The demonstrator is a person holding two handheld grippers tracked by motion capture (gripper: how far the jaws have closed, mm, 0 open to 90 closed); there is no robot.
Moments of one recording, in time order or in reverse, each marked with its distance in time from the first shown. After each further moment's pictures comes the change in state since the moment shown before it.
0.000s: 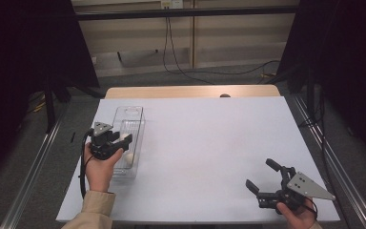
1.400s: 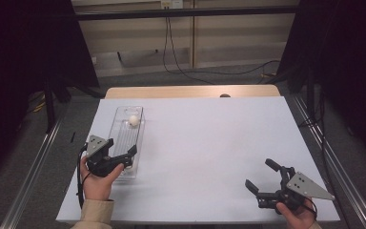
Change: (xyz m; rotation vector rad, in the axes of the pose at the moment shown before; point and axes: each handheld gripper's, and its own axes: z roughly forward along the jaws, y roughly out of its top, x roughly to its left) left arm -0.011 -0.032 -0.026 -0.170 -0.089 -0.015; right arm 0.001 0.000 0.001 0.001 0.000 -0.001
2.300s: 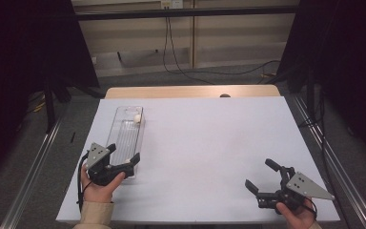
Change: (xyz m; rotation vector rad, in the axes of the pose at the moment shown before) left arm -0.011 -0.014 -0.013 -0.046 -0.055 0.038; right arm 0.000 0.000 0.000 0.002 0.002 0.001
